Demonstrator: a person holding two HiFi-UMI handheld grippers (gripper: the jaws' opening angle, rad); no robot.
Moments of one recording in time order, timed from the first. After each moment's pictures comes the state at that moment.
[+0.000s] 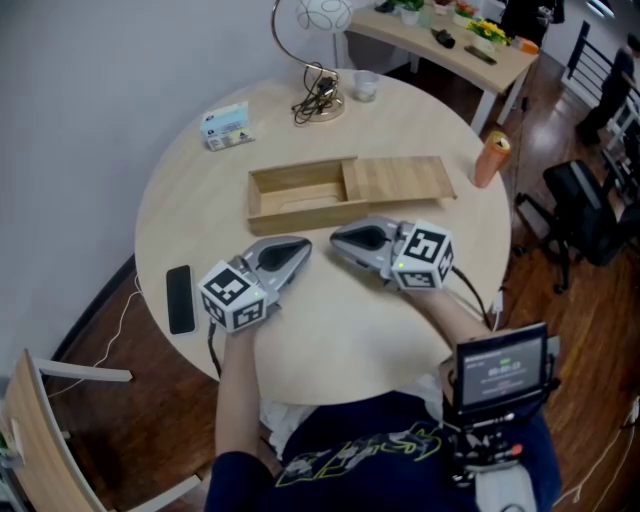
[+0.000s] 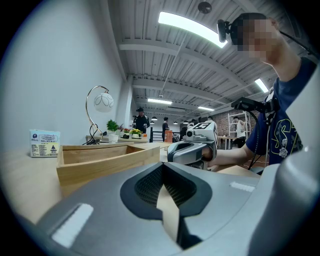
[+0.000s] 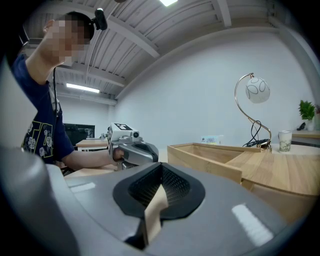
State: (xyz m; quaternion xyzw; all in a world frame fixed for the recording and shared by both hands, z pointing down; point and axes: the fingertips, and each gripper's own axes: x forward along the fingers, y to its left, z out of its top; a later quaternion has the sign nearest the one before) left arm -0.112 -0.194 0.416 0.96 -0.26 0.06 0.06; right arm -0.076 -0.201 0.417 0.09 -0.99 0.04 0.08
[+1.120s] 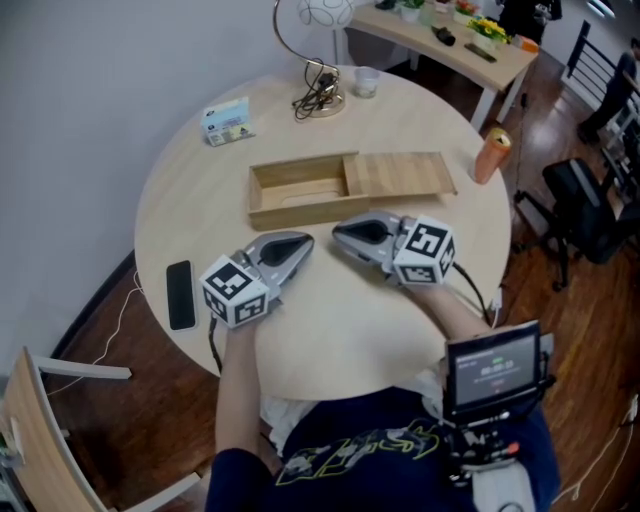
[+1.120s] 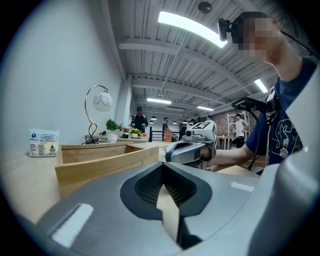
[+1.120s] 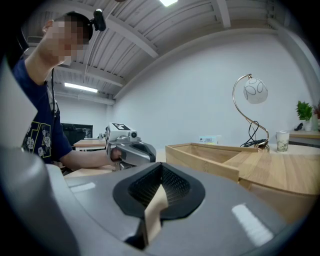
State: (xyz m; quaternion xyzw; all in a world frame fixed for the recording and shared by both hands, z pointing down) left arm -0.108 -0.197 0.417 0.96 -0.26 0.07 0.06; right arm -0.072 -0.208 0.416 0.10 -0.99 0.04 0.08
